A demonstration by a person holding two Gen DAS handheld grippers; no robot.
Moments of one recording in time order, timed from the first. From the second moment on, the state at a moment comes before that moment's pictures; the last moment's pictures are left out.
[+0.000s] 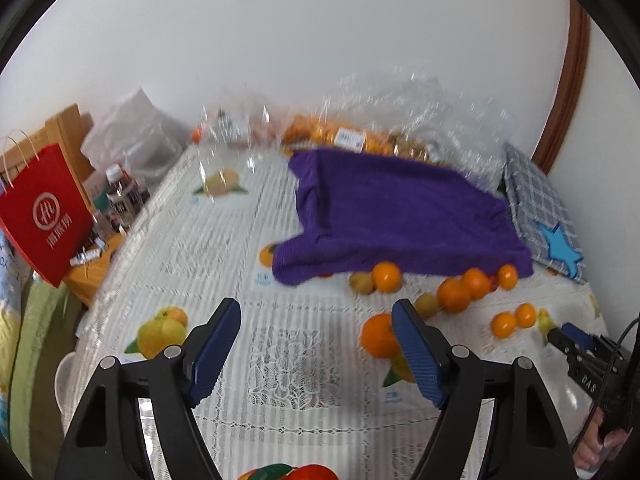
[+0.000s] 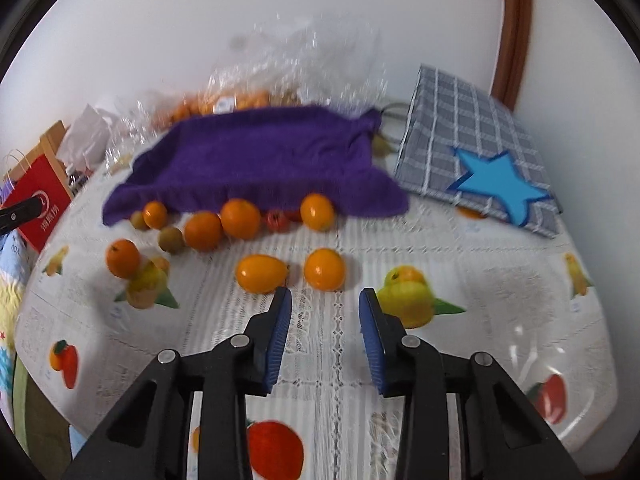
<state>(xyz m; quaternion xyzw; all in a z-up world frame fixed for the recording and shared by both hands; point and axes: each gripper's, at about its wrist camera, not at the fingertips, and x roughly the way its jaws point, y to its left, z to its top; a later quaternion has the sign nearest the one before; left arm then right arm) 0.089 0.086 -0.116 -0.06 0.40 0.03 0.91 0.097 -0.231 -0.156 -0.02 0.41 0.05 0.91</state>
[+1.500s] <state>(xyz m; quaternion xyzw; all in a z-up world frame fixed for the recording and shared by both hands) 0.131 0.040 -0.154 -0.04 0.48 -0.06 0.87 0.110 -0.247 -0.162 0.02 0.40 0.02 0.91</state>
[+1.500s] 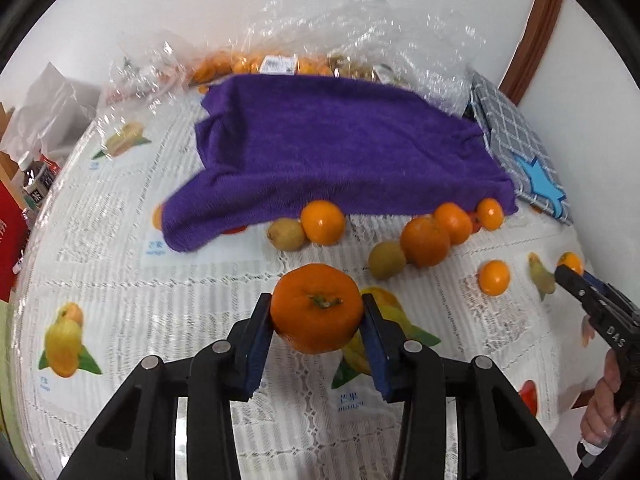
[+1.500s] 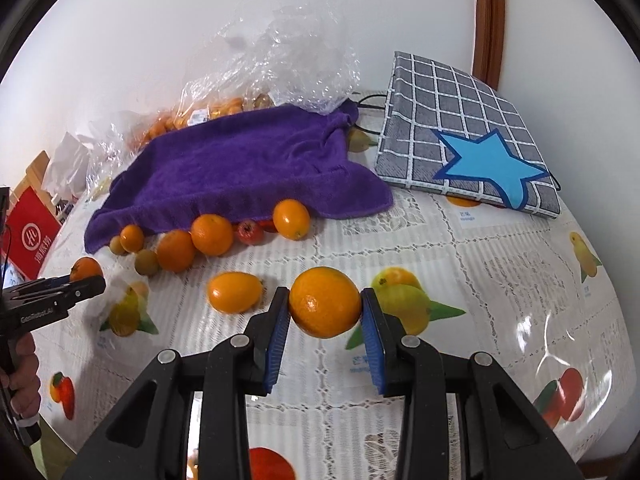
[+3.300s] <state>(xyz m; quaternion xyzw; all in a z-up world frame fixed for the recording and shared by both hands) 0.317 0.079 -0.142 -0.10 0.48 -0.03 0.87 0.293 -0.211 -0.136 -0.01 0.39 0.06 0.92</state>
